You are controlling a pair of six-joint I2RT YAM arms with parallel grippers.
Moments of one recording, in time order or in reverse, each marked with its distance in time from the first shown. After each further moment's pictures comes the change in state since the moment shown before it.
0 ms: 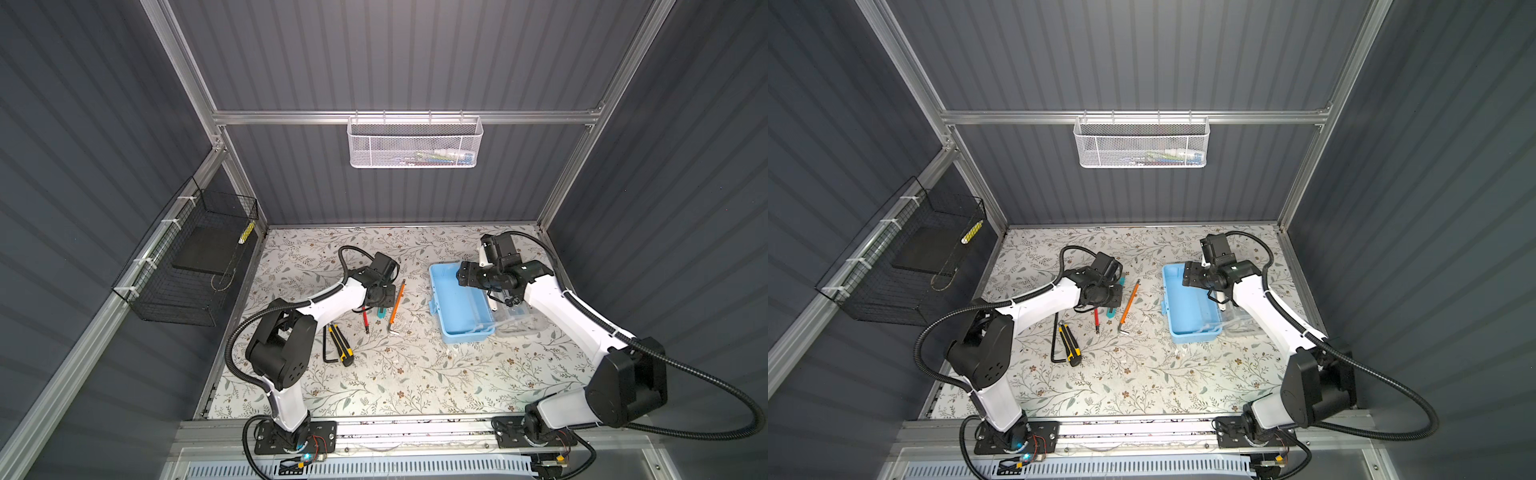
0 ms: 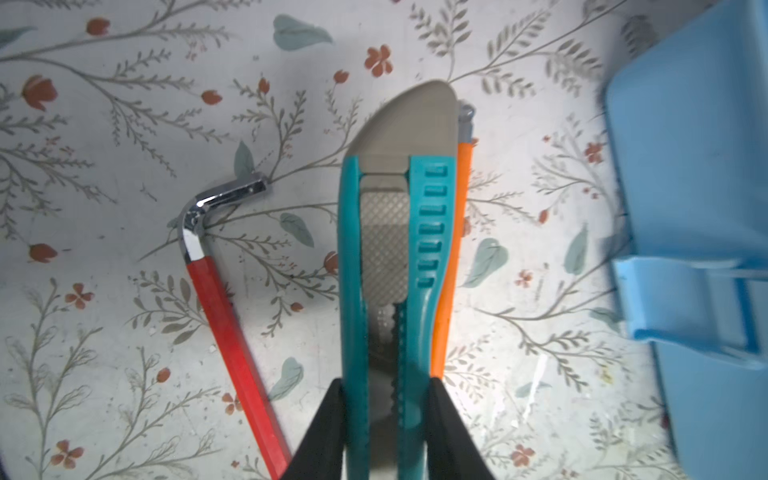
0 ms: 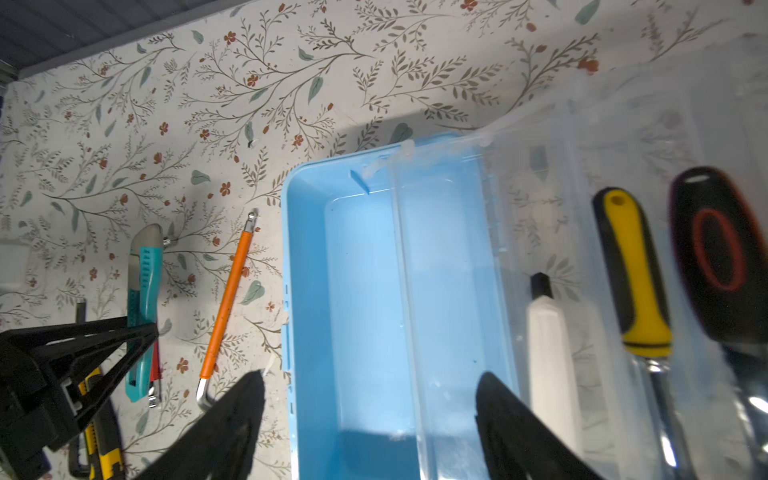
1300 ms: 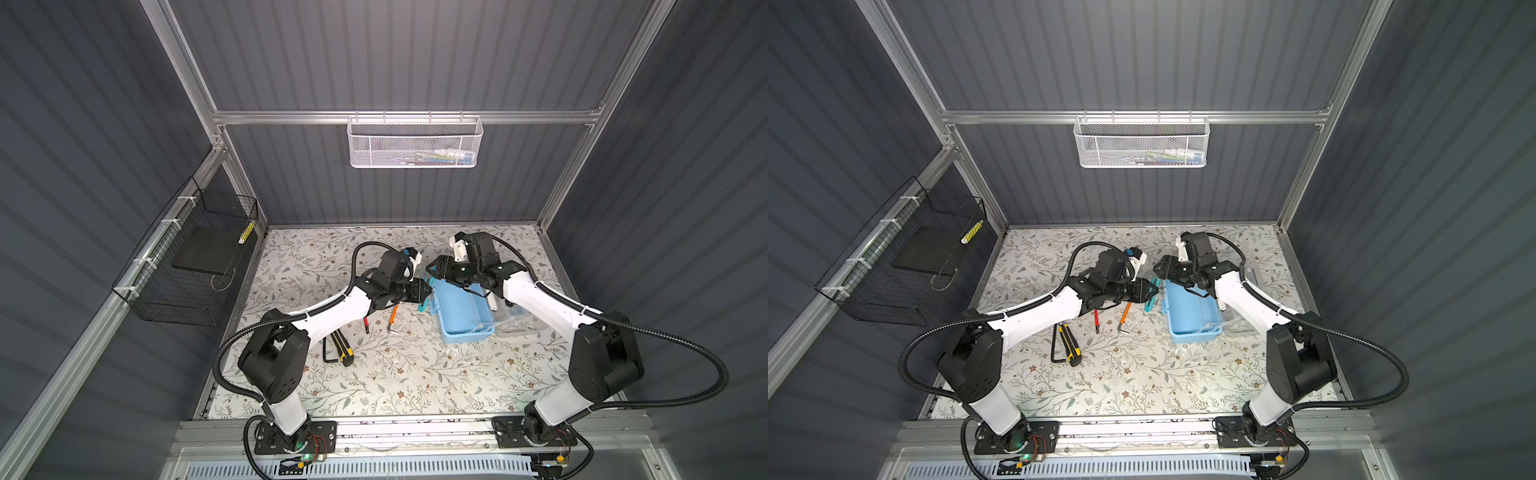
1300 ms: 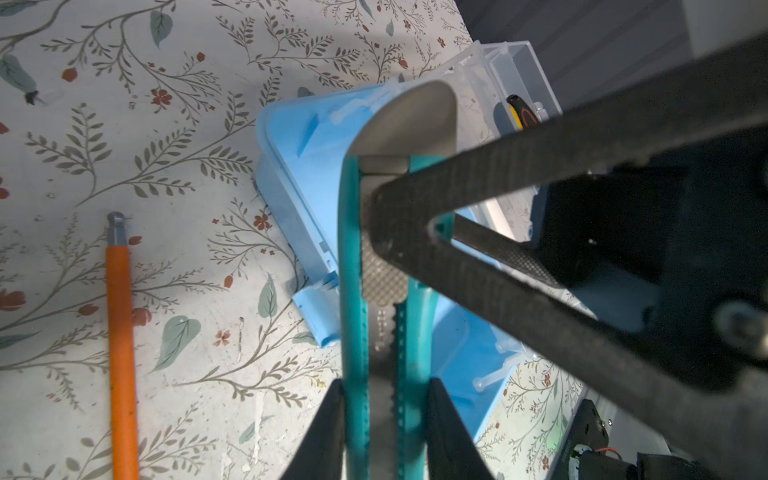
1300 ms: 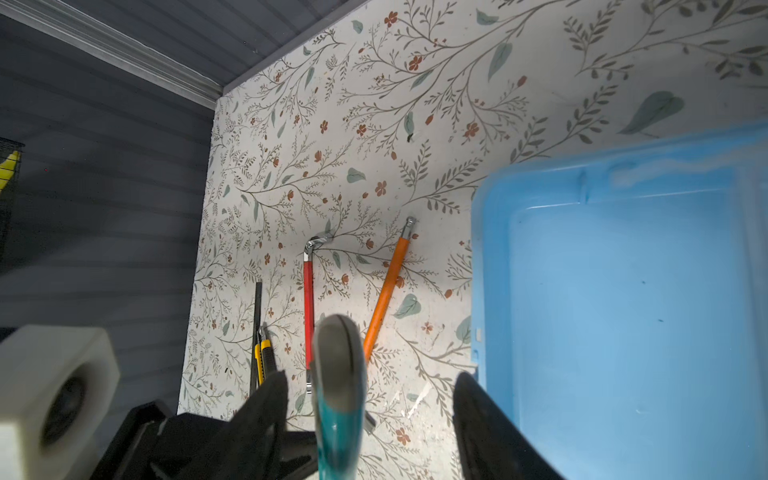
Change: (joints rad) left arm -0.091 -0.064 -0.033 0.349 0.373 -0.084; right arm 0.073 0.125 0.000 0.304 -0.305 0.179
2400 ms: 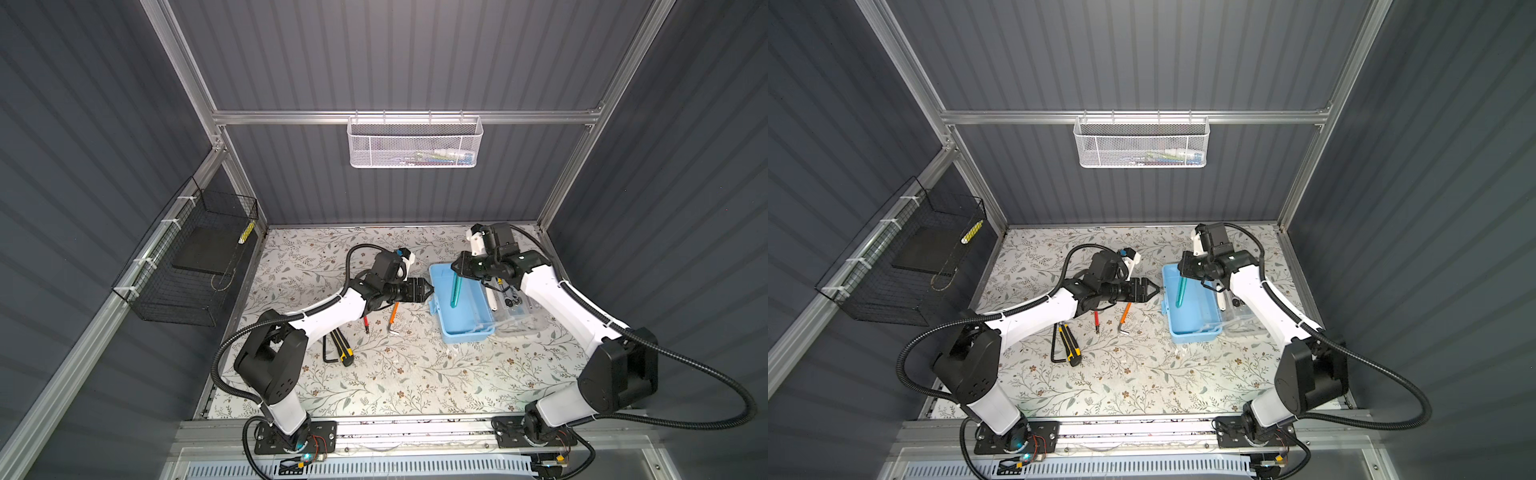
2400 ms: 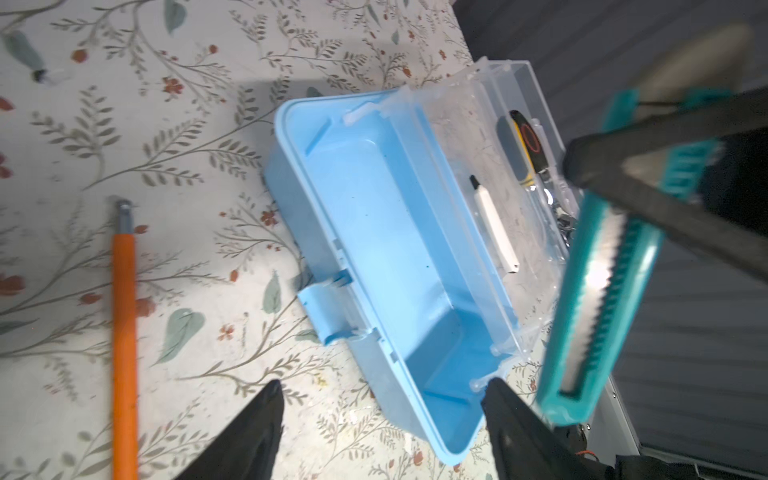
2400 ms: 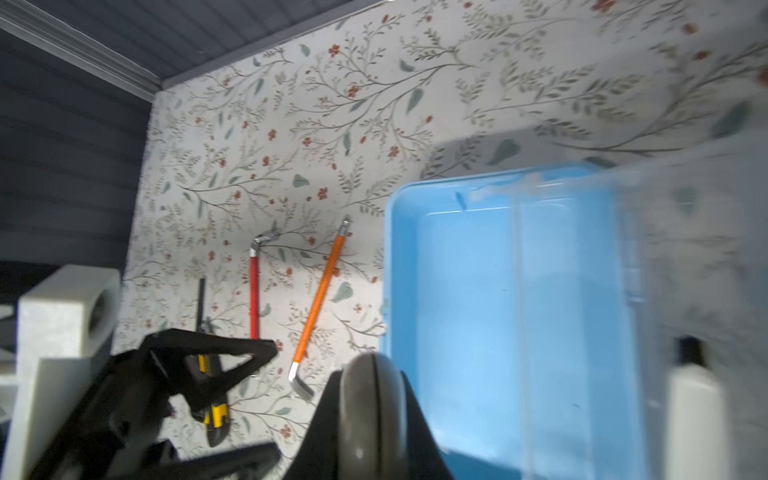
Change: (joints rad) left arm 0.064 -0.027 -0.070 0.054 0.026 -0.048; right arm -0.079 -0.085 0.153 -0.359 0.180 -0.223
